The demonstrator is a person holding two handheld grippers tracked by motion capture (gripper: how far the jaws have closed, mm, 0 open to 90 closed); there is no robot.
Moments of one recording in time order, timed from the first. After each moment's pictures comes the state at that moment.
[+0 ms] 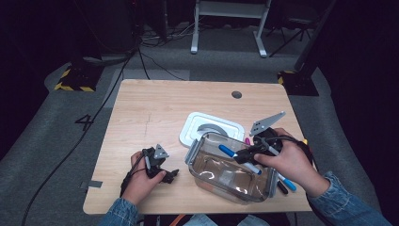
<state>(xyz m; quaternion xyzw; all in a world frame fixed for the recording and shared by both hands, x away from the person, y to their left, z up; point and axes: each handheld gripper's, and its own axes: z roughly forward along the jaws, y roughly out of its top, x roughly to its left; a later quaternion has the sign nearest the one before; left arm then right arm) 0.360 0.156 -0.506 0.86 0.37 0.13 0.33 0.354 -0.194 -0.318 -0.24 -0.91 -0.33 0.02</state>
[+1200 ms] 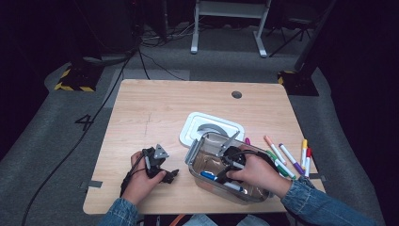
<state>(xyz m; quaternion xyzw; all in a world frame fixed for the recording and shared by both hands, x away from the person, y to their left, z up) 0.360 0.156 -0.506 0.86 0.37 0.13 0.33 0.360 -0.134 -0.408 -0.21 -0.95 -0.21 0.11</state>
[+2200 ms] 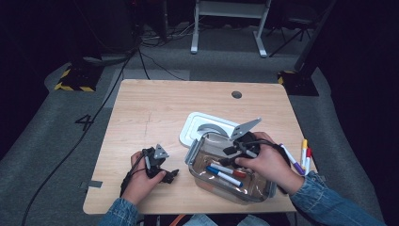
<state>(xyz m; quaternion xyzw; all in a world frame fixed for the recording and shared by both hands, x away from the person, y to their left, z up) 0.360 0.156 -0.506 0.86 0.37 0.13 0.33 0.370 -0.159 -0.359 -0.22 -0.92 -0.31 -0.02</state>
